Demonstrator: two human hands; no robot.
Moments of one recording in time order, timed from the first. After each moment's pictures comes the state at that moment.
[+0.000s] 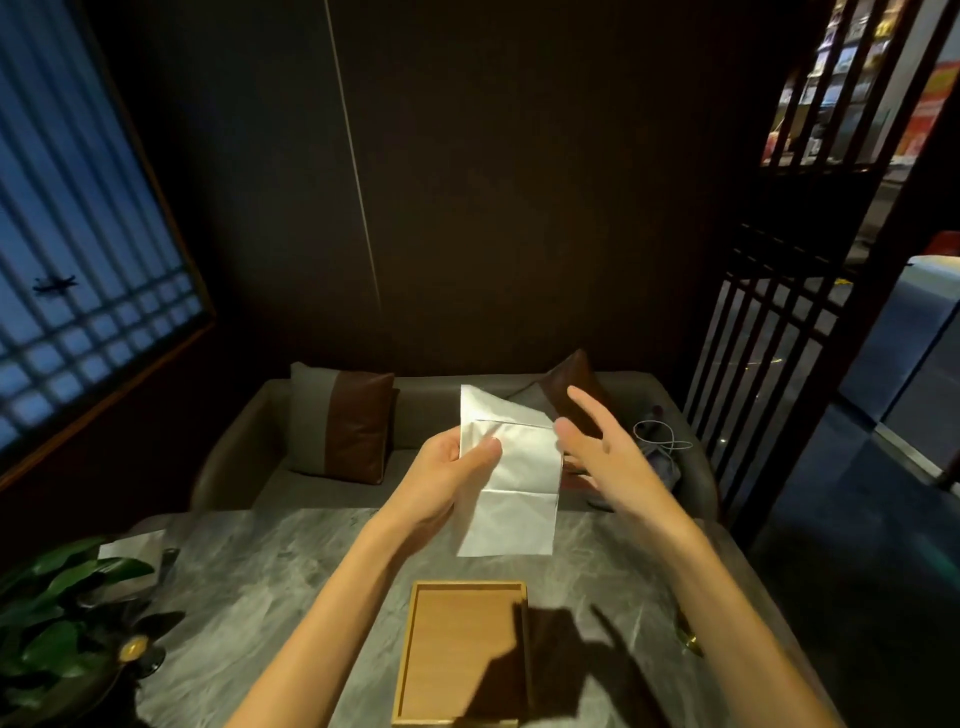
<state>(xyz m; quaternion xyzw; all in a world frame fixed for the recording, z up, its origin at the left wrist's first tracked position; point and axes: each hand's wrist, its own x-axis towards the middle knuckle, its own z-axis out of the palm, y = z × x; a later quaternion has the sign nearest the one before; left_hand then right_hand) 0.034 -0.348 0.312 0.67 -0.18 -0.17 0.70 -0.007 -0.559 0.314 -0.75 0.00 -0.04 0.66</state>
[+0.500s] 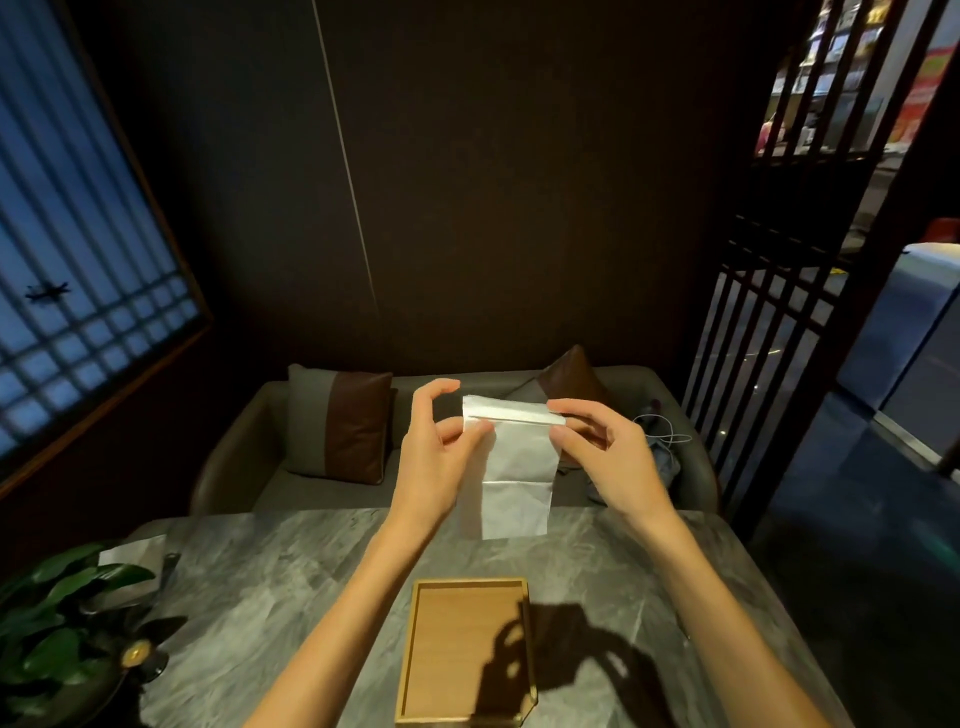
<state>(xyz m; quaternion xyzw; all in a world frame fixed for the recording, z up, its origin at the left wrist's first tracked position) 0.032 -0.357 0.318 0.75 -0.18 0.10 0.62 -0.006 -0.559 0.310 -0.75 -0.02 -0.19 0.63</state>
